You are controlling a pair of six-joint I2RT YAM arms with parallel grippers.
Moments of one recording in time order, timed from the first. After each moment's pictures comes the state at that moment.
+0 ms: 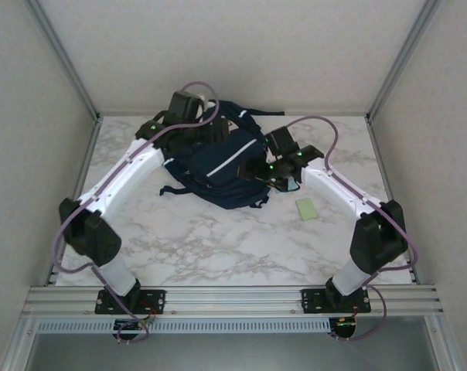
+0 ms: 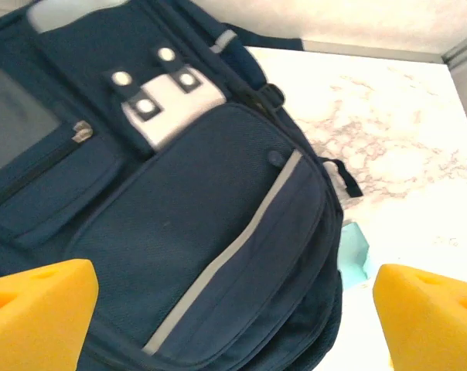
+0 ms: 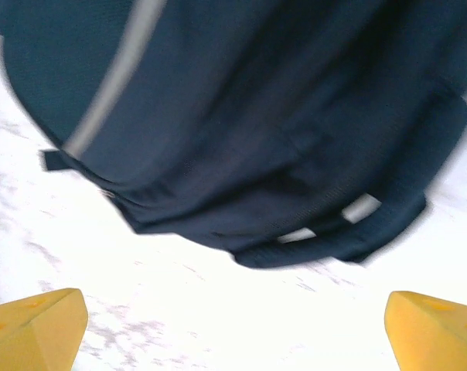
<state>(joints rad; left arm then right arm) -0.52 1.67 1.68 -0.68 -0.04 -0.47 0.55 1.60 1.33 -0.77 -0.22 0.66</state>
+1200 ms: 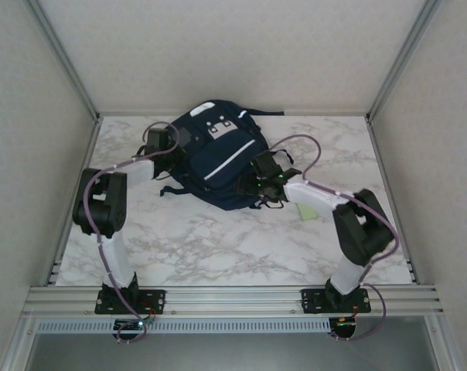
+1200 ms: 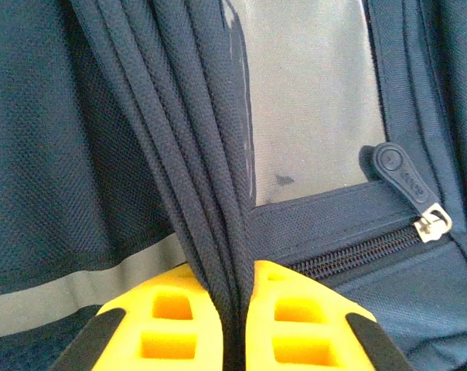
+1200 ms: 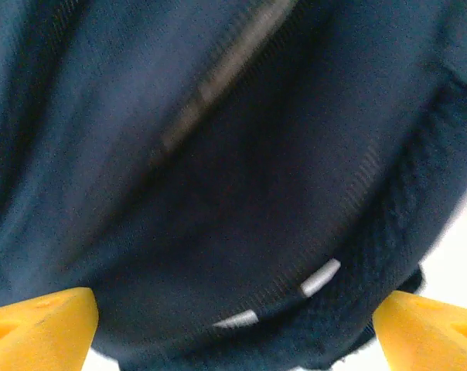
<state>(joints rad) -0.20 1.91 1.15 0.02 0.10 -0.91 0.65 1.75 1.15 -0.40 0.00 0.71</state>
